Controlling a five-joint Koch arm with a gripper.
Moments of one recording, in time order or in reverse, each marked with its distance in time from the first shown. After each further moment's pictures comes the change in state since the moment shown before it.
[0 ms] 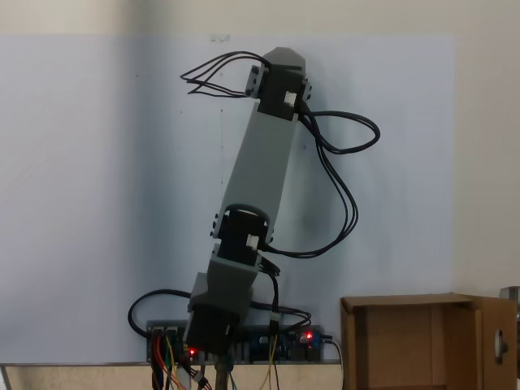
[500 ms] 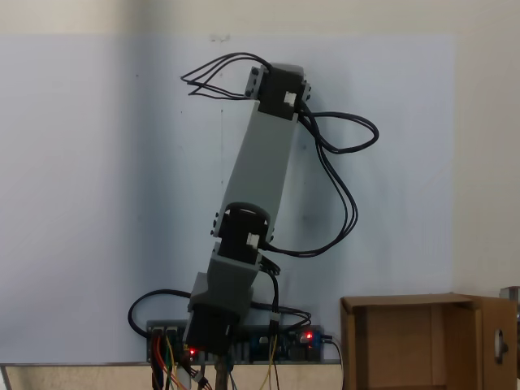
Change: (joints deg) arm 0.3 -0.3 1.2 -0.1 0.0
